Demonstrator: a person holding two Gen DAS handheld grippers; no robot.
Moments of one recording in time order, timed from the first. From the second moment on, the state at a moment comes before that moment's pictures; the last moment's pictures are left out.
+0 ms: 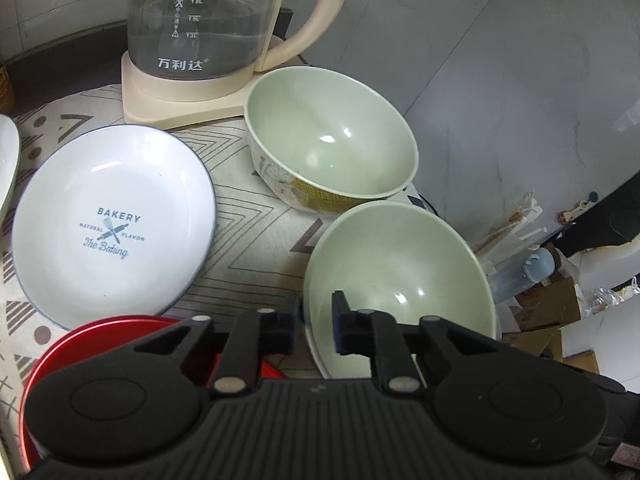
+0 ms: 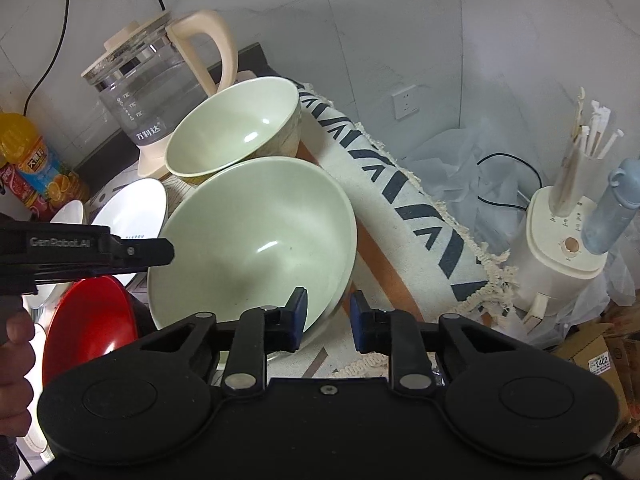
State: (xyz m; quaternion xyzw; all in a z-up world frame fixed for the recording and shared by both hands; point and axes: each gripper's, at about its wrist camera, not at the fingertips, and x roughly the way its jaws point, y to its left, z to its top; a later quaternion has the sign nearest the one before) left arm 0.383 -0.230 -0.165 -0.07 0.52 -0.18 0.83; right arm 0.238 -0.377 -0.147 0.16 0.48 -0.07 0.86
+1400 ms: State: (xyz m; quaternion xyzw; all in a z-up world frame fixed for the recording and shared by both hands) left arm 0.347 -0.165 -0.096 -0.13 0.45 -0.12 0.87; right arm 0.254 -0.362 -0.076 0.13 0.39 0.01 0.91
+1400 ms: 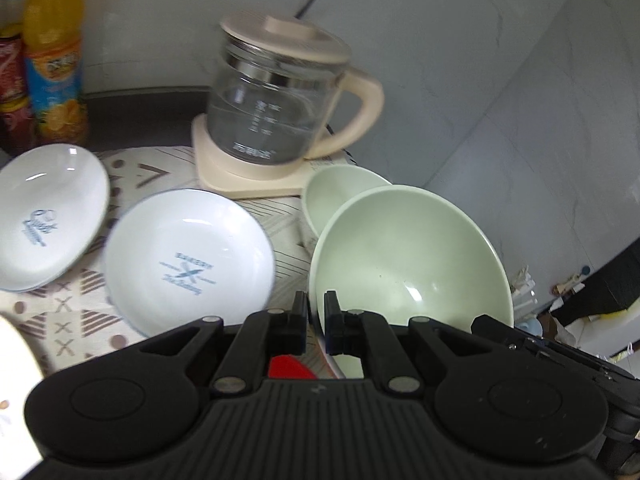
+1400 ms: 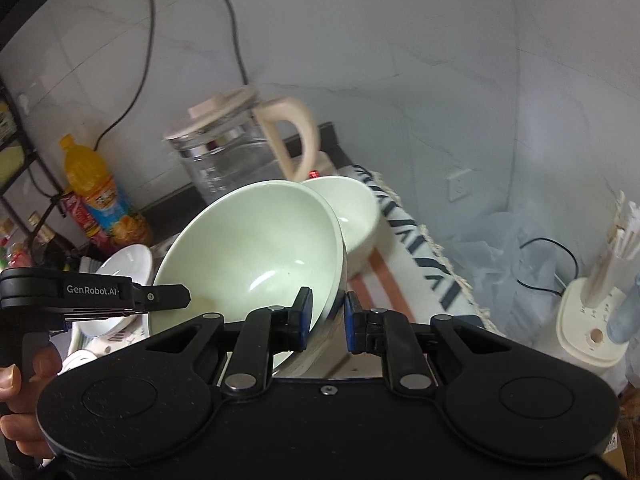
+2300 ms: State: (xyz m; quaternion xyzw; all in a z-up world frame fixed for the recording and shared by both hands) left arm 0.292 -0.095 -0.097 -0.17 0.47 -0.02 0.87; right arm 0.267 -0.287 -0.072 0.08 0.44 0.15 0.88
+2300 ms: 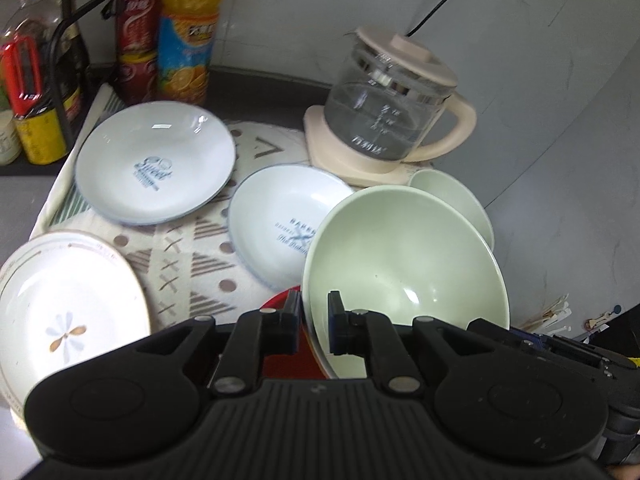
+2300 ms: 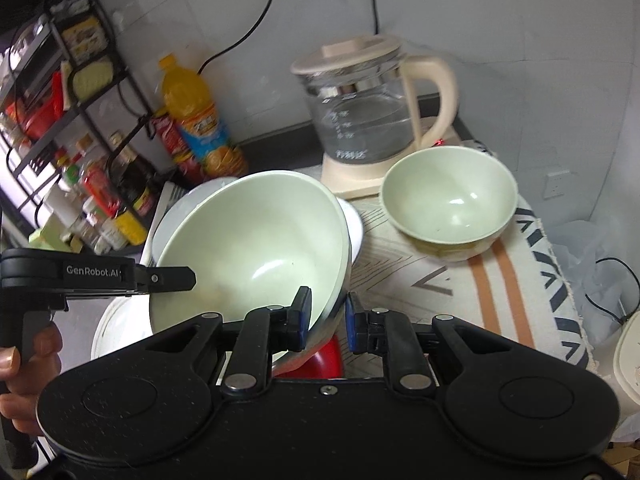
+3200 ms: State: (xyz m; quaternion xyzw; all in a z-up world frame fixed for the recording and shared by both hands) left arm 0.278 -0.082 -0.148 -0.16 0.55 -0.01 0.82; right arm 0.260 -0.259 -0.104 0.06 0.51 0.16 0.85
